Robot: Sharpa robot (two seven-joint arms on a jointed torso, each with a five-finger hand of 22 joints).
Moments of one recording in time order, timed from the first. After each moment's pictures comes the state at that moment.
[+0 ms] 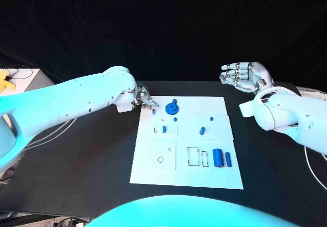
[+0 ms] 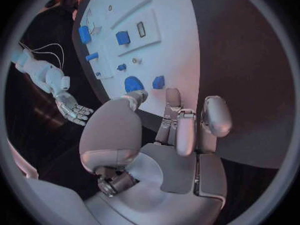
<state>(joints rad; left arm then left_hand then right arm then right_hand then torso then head) 1.28 -0.60 -0.04 1.13 -1.03 0.23 -0.52 1.05 -0.18 0.34 0.29 0.42 0.84 0.12 0.52 0.60 1.09 0.05 1.09 0.57 1.46 -0.02 1.53 1.31 0.08 1.29 0.08 1.38 1.13 1.27 -0.77 -0.16 1.32 -0.44 -0.54 0.37 1.30 -0.19 0.49 0.08 0.29 0.80 0.21 0.13 0.23 0.99 0.20 0.07 0.06 0.99 0.16 0.07 0.23 0.17 0.85 0.28 0.07 0.16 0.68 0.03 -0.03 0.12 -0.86</state>
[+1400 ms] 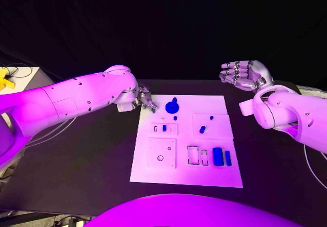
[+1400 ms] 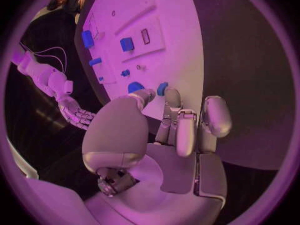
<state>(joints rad) 1.27 -0.61 -0.04 1.15 -1.03 0.26 -0.52 1.18 -0.14 0.37 0.28 0.42 0.89 0.09 0.55 0.58 1.12 0.02 1.10 0.59 1.47 -0.03 1.53 1.31 0.08 1.30 0.08 1.38 1.14 1.27 -0.76 -0.16 1.31 -0.44 -0.54 0.37 1.30 -0.19 0.48 0.08 0.29 0.80 0.21 0.12 0.23 0.99 0.20 0.07 0.06 0.99 0.16 0.07 0.22 0.17 0.85 0.28 0.07 0.15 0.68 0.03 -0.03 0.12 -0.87</state>
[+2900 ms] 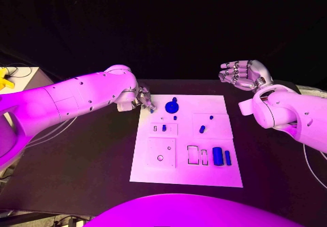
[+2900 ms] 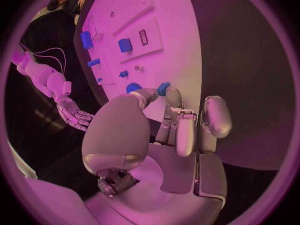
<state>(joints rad) 1.28 -0.60 -0.05 1.13 -1.03 0.28 -0.52 1.27 -0.13 0.48 0.23 0.42 0.88 0.09 0.58 0.58 1.13 0.01 1.10 0.59 1.47 -0.04 1.53 1.31 0.08 1.30 0.07 1.38 1.15 1.27 -0.76 -0.16 1.31 -0.44 -0.54 0.37 1.30 -0.19 0.48 0.08 0.29 0.81 0.21 0.12 0.23 0.99 0.20 0.07 0.06 0.99 0.16 0.07 0.22 0.17 0.84 0.29 0.07 0.15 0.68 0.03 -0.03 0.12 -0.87</state>
